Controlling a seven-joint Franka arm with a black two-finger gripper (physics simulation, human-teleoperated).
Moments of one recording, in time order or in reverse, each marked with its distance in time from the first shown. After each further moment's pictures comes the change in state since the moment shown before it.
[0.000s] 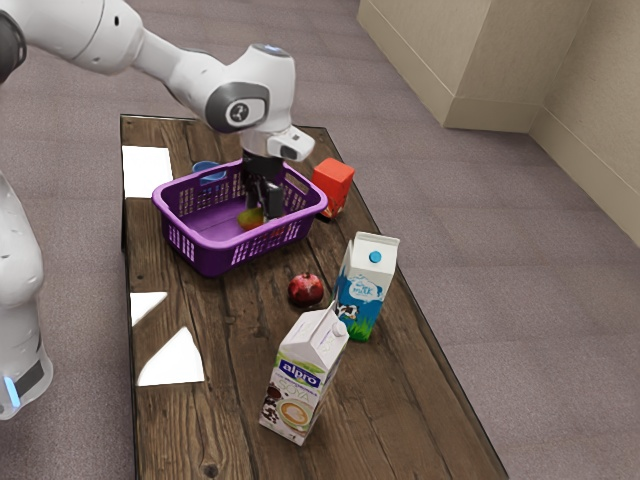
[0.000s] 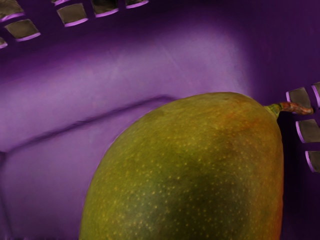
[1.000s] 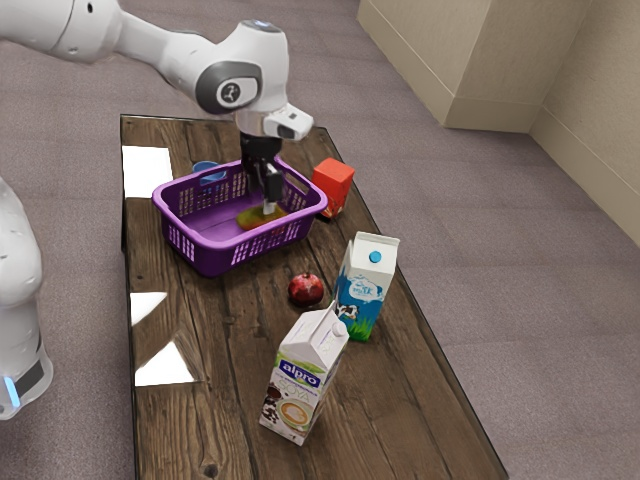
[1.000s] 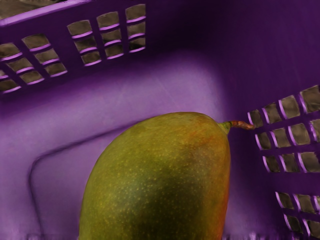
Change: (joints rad) arm -0.021 -0.094 0.018 0.010 0.003 -0.039 -0.002
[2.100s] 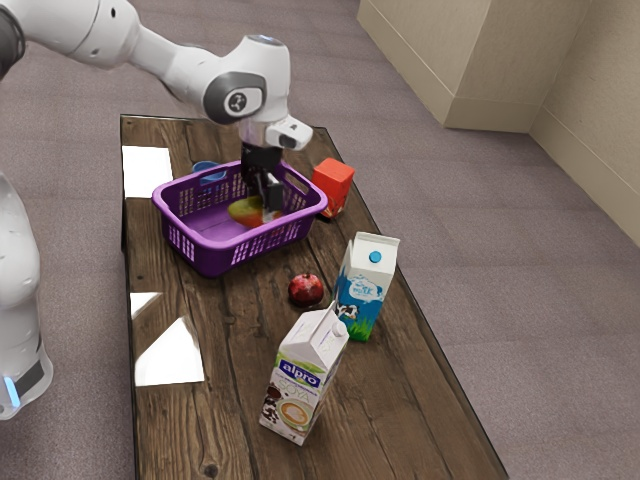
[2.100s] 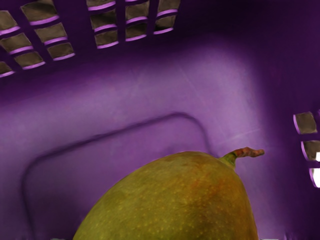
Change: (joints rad) arm -0.032 0.093 0.063 0.008 -0.026 0.036 0.011
